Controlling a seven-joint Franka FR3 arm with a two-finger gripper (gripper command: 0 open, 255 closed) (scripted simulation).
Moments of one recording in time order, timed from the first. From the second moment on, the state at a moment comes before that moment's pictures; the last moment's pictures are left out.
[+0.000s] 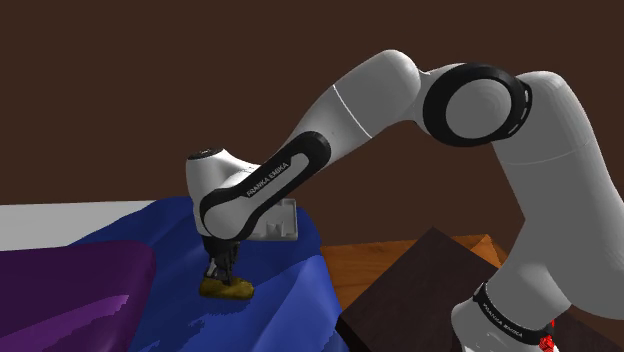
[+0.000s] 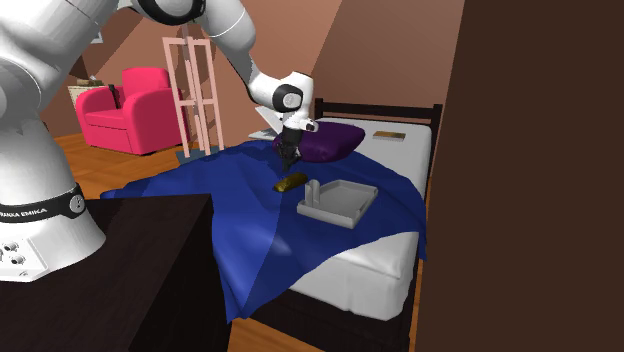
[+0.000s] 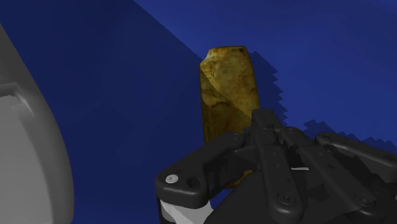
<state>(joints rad) 0.39 0.76 0.30 -1.67 -0.06 2.27 0.04</state>
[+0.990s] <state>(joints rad) 0.34 0.97 0.32 -1.48 0.03 2.22 -0.01</state>
